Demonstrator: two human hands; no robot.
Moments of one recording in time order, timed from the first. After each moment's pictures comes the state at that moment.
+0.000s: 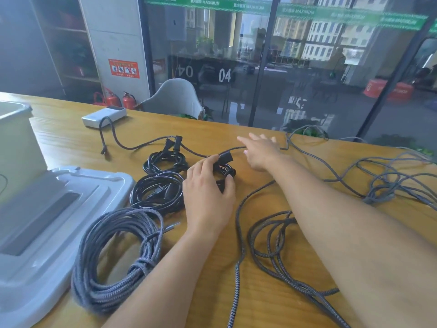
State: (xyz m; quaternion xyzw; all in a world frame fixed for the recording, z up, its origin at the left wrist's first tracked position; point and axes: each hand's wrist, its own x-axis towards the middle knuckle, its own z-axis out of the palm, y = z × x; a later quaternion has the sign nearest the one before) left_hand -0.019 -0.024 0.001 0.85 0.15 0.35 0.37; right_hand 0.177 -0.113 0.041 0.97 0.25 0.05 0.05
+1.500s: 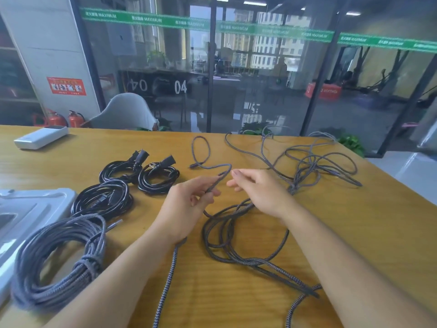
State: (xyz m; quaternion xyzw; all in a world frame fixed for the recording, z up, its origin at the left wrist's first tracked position) left_hand -0.044 -0.071 0.010 0.85 -0.11 0.18 0.48; right_hand 0.003 -0.276 0.055 0.88 0.19 -0.01 -0.44
